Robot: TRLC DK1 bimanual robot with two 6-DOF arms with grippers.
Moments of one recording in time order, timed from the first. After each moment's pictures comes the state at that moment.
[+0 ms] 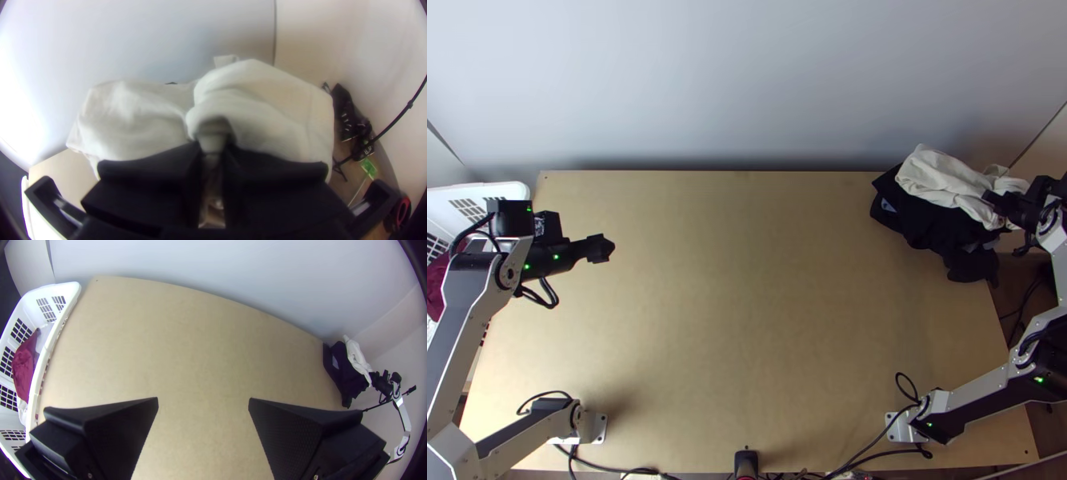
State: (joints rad) left arm 0.03 1.15 1.17 -0.85 0.24 -0.22; right arm -0.53 1.71 1.44 -0.39 -0.25 0.01
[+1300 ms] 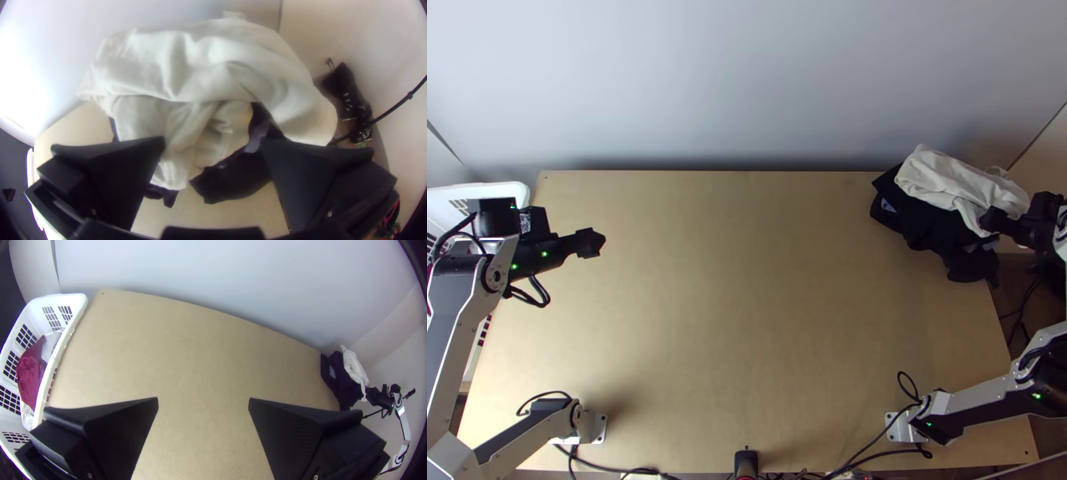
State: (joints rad) left arm 0.07 1.12 1.21 -0.86 0.24 -0.21; right arm -0.59 1.63 1.44 -0.71 -0.31 -0.13
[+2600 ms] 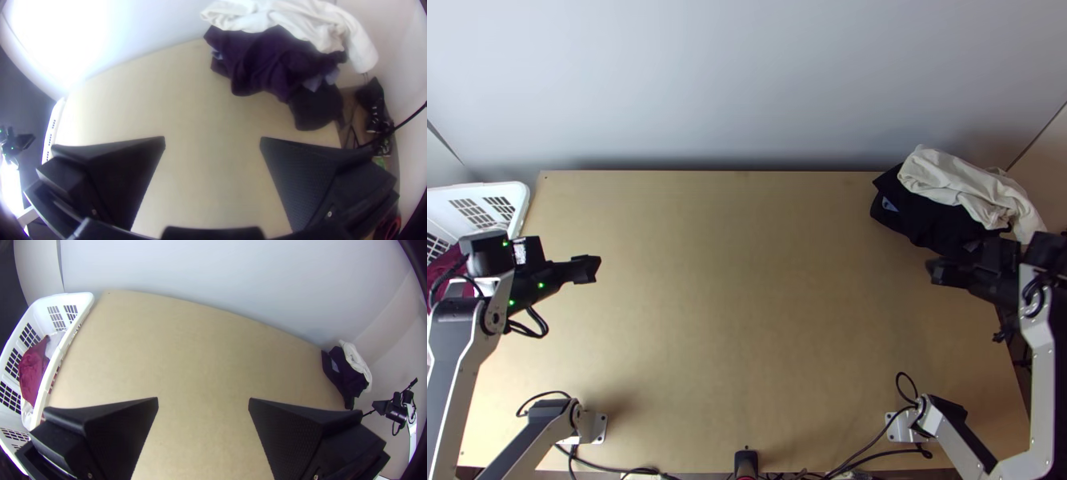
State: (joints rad) left arm 0.10 0.91 0.99 -0.79 0.25 -0.17; right arm -0.34 1.00 1.02 -0.89 -0.38 -0.08
